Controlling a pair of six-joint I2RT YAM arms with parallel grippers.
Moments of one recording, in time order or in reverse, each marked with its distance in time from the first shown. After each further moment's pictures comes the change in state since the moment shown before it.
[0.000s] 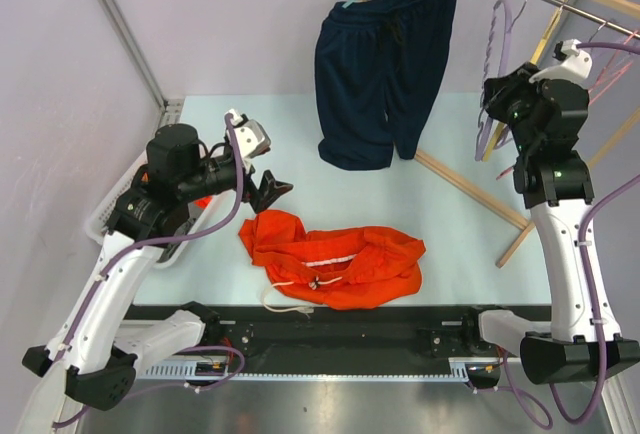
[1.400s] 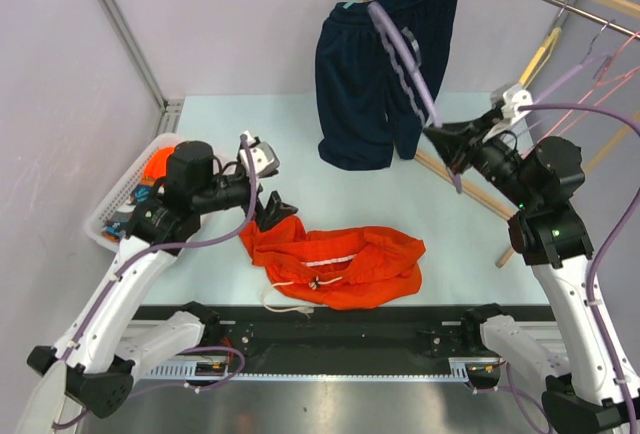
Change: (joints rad) left arm 0.000 -0.021 -0.179 0.035 0.055 -0.003; right arm 0.184 -0.267 -0.268 0.196 -0.467 -0.303
